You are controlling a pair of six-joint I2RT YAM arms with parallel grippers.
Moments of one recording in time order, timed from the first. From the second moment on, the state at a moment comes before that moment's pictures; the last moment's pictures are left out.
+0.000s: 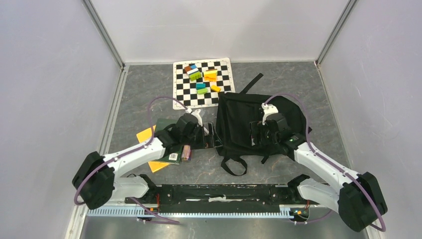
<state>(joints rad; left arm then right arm) -0.76 1.20 0.68 -0.19 0.18 -0.80 0.49 1.04 0.54 -0.26 0.07 0.27</state>
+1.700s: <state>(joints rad) -1.16 1.34 0.78 -0.03 -0.36 -1.05 0.50 1.06 0.42 -0.11 0.17 0.21</state>
